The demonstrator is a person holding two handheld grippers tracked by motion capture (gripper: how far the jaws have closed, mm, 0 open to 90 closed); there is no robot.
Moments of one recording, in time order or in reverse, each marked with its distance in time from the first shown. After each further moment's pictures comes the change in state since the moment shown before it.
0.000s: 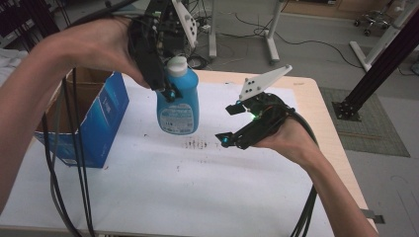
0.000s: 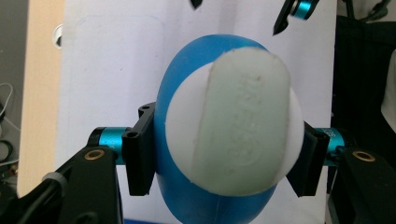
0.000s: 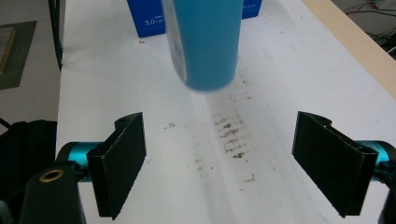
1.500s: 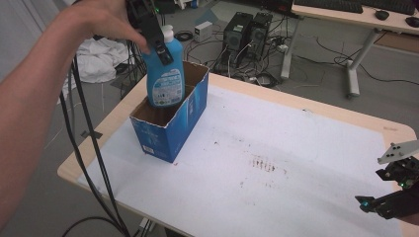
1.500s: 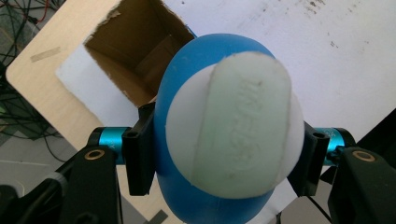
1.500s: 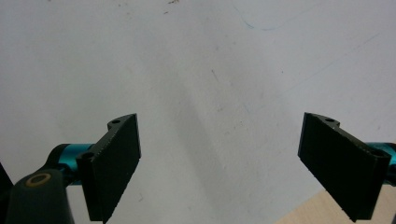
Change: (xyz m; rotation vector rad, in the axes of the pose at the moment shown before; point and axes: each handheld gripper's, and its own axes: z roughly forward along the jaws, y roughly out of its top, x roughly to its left) left arm 0.031 -0.191 -0.085 0.100 0.212 -0.684; right arm -0.019 -0.059 -0.050 0.479 -0.231 0.118
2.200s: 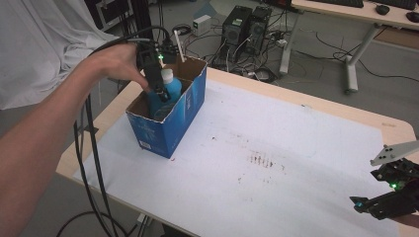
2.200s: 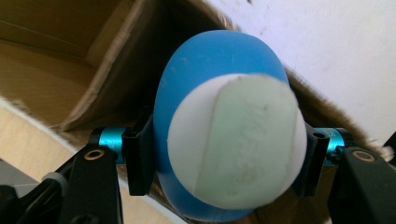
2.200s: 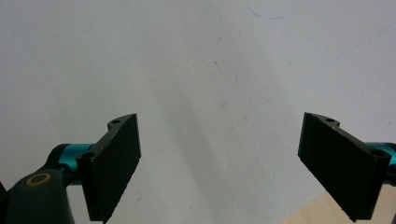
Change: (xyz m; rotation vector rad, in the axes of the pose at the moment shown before) left arm -0.001 -0.032 0.107 0.105 -0.070 0.190; right arm 0.004 -0.005 0.012 0.026 -0.009 -0.004
